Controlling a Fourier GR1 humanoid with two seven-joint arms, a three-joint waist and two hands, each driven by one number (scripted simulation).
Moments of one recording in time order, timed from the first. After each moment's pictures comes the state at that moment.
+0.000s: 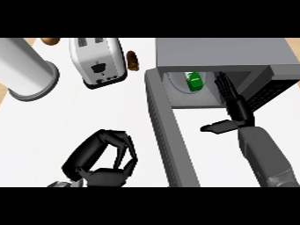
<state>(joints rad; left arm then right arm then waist) -0.01 0.02 -0.25 -1.69 -0.16 -0.39 -0.06 -0.61 -0.18 -0.15 -0.42 0.07 0.22 -0.90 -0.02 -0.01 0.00</state>
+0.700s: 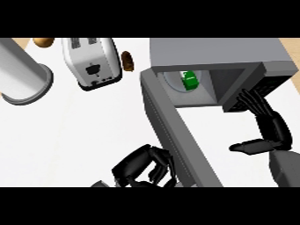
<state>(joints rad) -0.12 0.00 -0.58 -1.39 -0.19 -0.22 -0.13 -0.27 -0.28 -0.13 -0.91 -0.04 0.34 -0.76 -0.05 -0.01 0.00</state>
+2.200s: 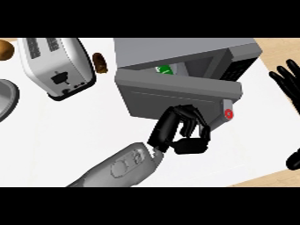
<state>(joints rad) -0.70 0.00 -0.90 -1.04 0.45 0.59 -0.23 -0.23 -0.47 -0.14 -1.42 -0.46 0.68 -0.36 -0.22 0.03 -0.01</state>
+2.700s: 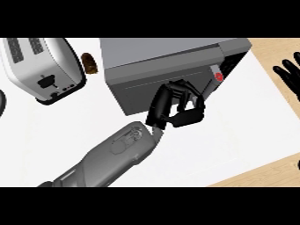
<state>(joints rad) -0.82 0.00 -0.79 -0.94 0.62 0.64 -0.29 -0.27 -0.50 -0.14 -1.46 -0.57 0.72 -0.29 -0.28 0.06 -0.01</state>
